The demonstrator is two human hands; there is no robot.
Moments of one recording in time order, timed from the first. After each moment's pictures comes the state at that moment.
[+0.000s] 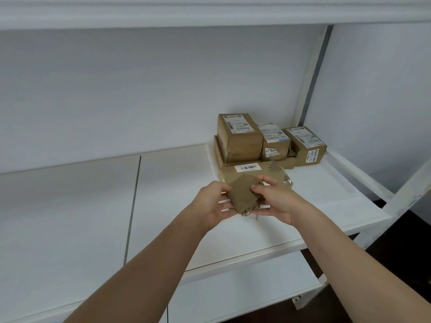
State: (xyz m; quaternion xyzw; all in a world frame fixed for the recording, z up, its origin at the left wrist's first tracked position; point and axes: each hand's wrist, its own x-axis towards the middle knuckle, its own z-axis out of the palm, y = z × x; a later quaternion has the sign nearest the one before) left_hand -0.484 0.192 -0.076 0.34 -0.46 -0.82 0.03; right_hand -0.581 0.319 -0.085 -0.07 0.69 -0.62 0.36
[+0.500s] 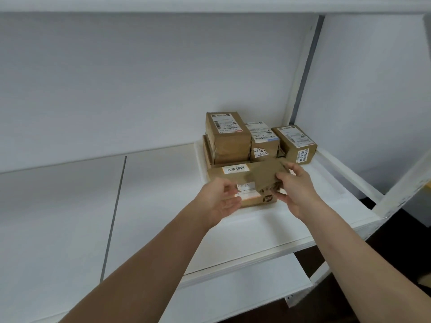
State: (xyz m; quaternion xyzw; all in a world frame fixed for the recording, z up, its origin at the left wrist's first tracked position) left_hand -0.529 0.208 -0.082 0.36 -0.47 -0.81 0.01; right_hand -0.633 0.354 -0.082 0.01 0.65 -0.73 0.18
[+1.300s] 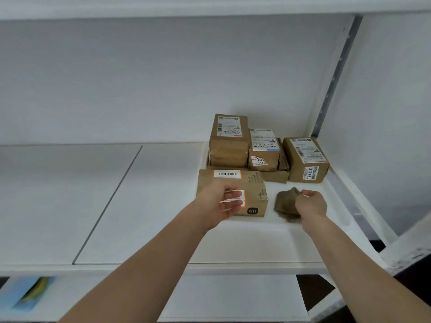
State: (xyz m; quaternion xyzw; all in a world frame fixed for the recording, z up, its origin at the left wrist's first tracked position) left_hand -0.577 0.277 -0.073 0.42 -0.43 -0.79 0.11; right_hand -0.755 0.398 -0.151 0.06 0.79 -0.58 0.17
